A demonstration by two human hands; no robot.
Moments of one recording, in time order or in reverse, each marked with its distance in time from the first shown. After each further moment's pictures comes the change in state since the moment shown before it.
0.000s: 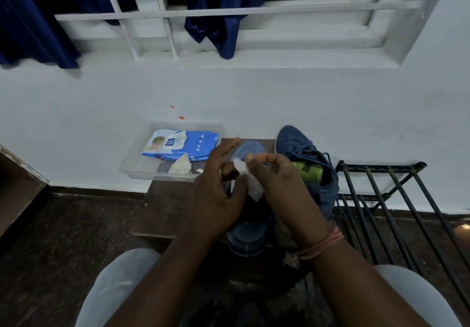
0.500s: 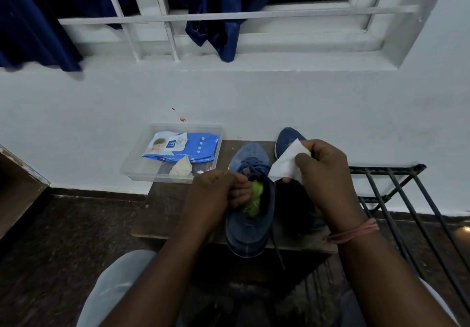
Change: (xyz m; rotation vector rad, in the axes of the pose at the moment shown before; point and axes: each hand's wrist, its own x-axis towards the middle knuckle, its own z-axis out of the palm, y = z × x) left_hand 0.014 -0.002 0.000 -0.393 -0.005 -0.624; right_hand 0.010 -0.025 -0.052 -0.213 0.263 -0.215
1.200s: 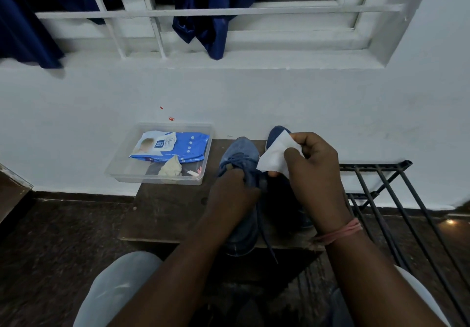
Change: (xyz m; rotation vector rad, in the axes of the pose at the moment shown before) left_hand 0.026 -0.012 0.037 0.997 -0.074 0.224; right_hand -0.007 -0.009 0.004 -0.061 0.088 -0.126
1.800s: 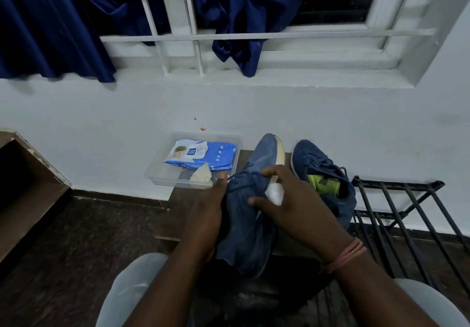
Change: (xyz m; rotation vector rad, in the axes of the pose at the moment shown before) left_hand -0.060 -0.047 -0.053 -0.985 0.134 -0.171; right_hand -0.035 0.001 0.031 -0.491 -0.540 -0.232
